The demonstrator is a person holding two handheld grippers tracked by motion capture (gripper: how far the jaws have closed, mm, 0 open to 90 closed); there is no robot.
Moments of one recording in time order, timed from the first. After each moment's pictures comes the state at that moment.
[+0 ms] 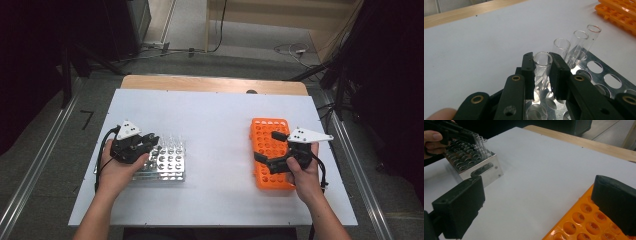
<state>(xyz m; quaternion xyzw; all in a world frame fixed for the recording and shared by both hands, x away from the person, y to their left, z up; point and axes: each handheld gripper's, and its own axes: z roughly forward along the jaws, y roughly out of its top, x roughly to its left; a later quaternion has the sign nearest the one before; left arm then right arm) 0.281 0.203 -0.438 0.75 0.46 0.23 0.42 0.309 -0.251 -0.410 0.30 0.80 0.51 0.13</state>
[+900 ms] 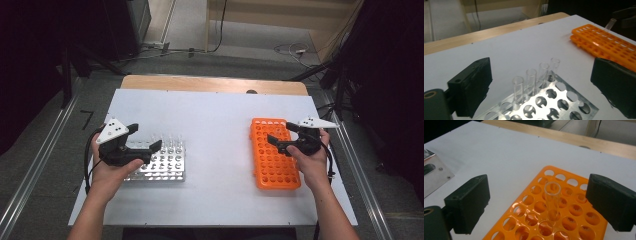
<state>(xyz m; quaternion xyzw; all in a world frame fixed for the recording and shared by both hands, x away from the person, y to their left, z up) 0.253 0.205 -0.400 0.72 0.42 0.23 0.50 0.357 -0.285 -0.424 0.39 0.78 0.46 0.17</state>
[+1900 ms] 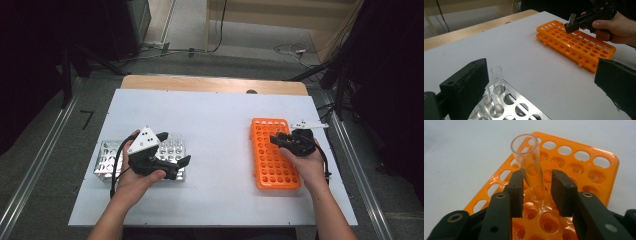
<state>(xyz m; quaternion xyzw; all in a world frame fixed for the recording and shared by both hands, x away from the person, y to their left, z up) 0.246 0.144 -0.406 0.75 0.36 0.19 0.52 0.374 -0.289 -0.457 0.43 0.80 0.39 0.16</state>
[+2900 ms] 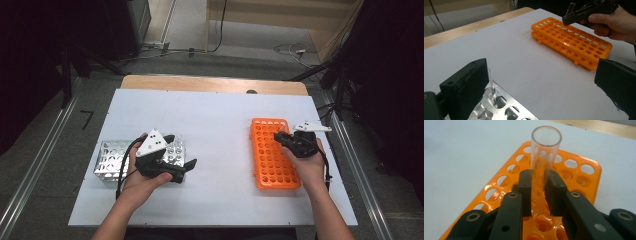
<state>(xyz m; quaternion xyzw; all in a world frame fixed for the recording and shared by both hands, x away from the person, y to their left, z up) 0.245 0.131 -0.410 0.76 0.35 0.18 0.52 0.362 -0.288 -0.449 0.43 0.78 0.40 0.21</state>
